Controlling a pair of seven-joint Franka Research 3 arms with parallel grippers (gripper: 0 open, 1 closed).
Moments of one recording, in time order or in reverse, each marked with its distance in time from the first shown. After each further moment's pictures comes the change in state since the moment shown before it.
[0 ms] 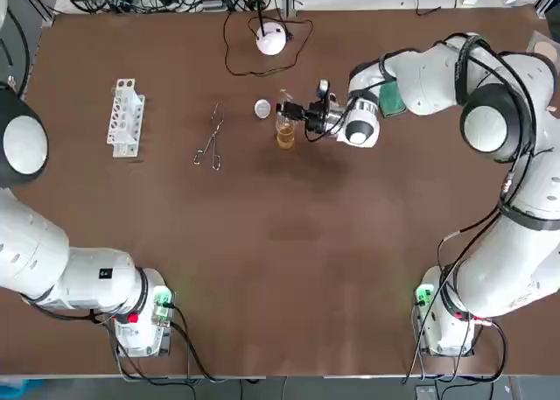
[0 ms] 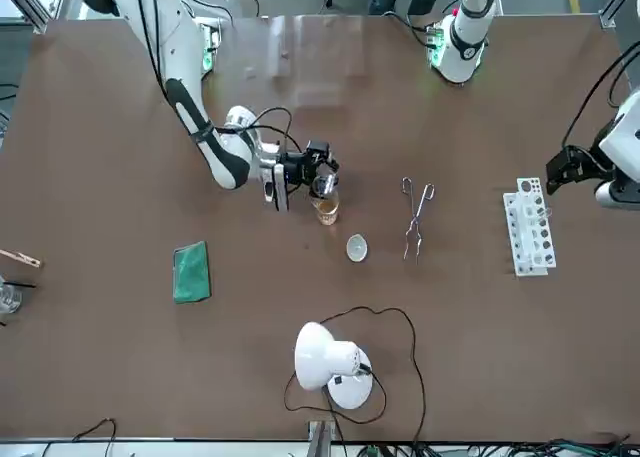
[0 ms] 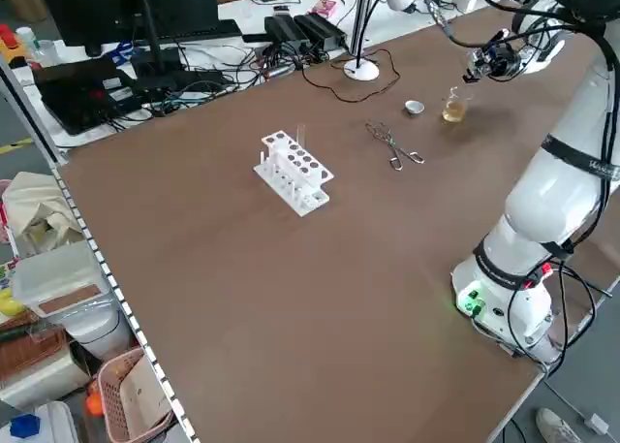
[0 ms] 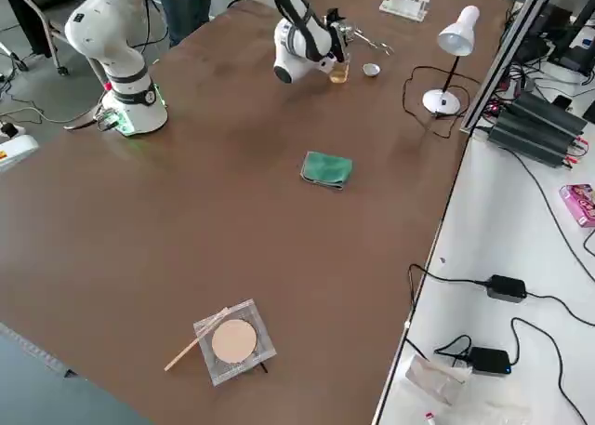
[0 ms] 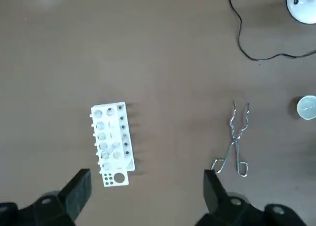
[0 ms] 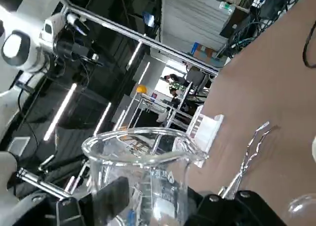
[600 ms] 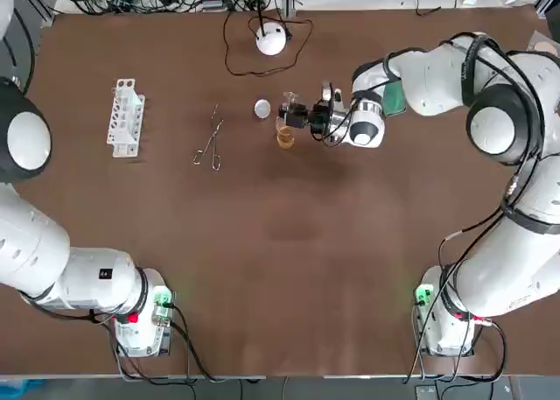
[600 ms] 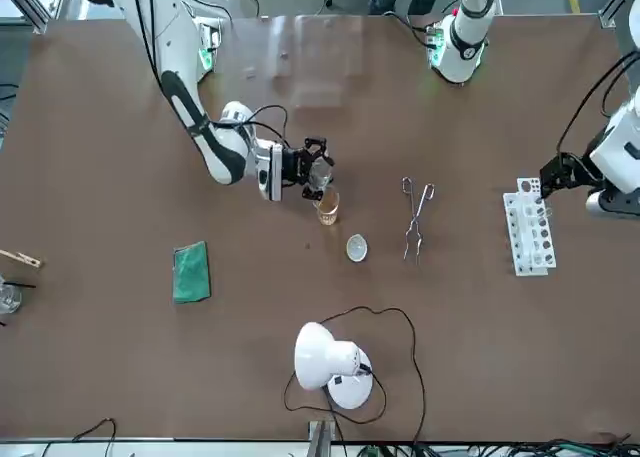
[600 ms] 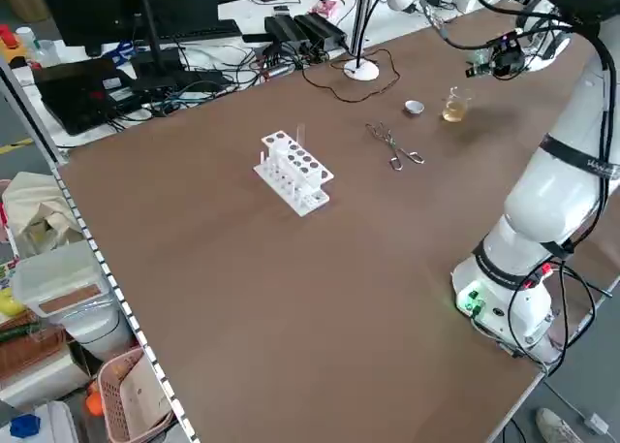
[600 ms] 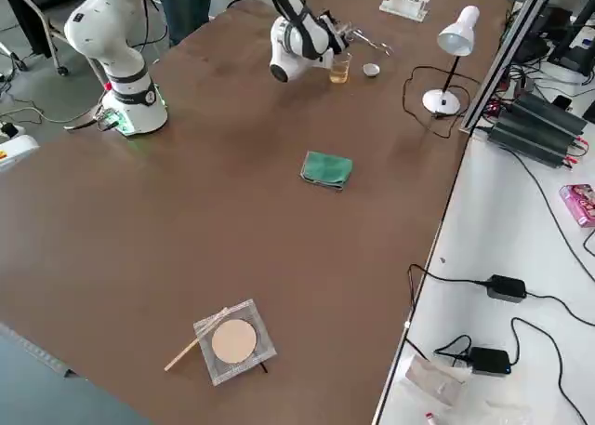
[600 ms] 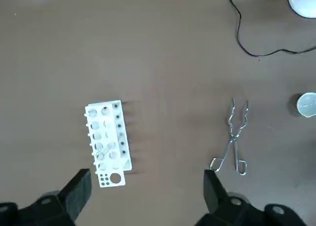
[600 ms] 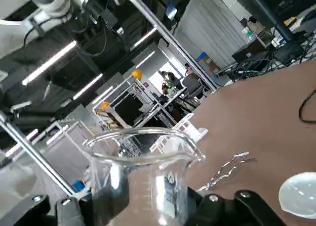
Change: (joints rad) left arm -0.004 0.027 -0.001 0.001 -0.008 0.001 0.000; right arm -0.020 -0.044 -0.001 -0.049 -0.027 0.031 -0.358
